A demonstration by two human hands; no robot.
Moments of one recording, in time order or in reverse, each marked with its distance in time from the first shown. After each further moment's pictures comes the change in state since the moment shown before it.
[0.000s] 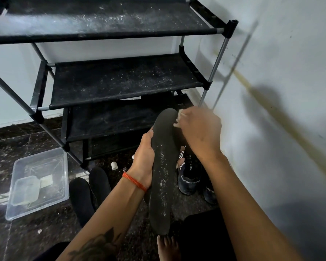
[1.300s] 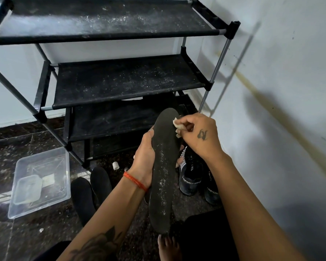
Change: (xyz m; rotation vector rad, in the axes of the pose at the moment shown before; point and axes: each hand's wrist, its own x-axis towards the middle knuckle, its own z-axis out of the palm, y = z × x) left_hand 0.002 0.002 -0.005 -0.007 0.109 0.035; right_hand 0.000 0.007 0.002 0.033 -0.266 0.042
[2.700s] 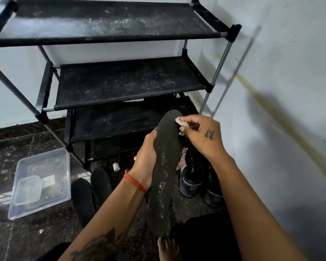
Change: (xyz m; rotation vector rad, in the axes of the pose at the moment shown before) left_hand 0.006 -0.001 -0.003 0.015 0.000 -0.026; right_hand 0.000 -0.003 -0.007 0.172 0.008 0.124
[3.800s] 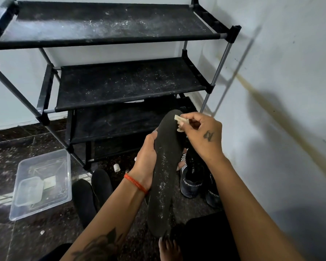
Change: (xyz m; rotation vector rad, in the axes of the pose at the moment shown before) left_hand -0.009 0.005 0.006 0.034 -0.021 -0.049; right_hand -0.004 -0.004 0.006 0.022 0.126 -0.072
